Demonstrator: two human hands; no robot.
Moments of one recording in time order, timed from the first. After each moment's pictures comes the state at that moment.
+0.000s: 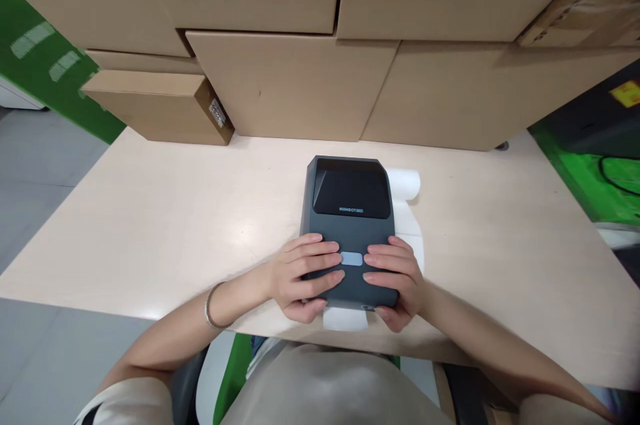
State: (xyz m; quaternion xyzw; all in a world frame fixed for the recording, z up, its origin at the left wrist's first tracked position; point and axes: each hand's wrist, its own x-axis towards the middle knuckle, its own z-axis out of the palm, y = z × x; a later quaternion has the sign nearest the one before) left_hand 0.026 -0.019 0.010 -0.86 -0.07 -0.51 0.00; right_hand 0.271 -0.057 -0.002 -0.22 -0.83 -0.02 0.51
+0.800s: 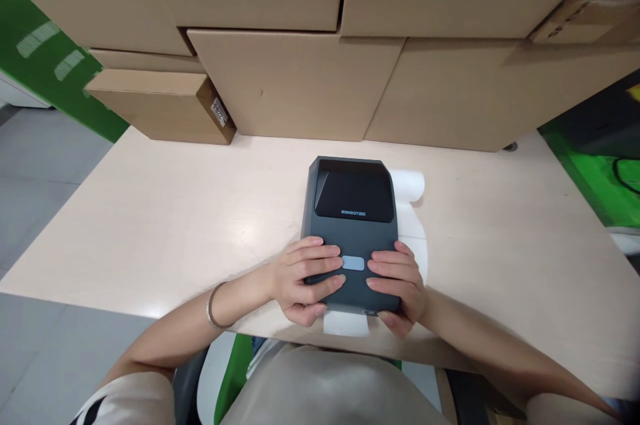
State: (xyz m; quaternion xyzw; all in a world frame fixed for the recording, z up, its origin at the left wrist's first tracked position) left_hand 0.027 -0.017 0.004 -0.85 -0.07 -0.52 0.01; right_hand 0.267 -0.061 -0.011 -0.23 -0.81 0.00 0.54
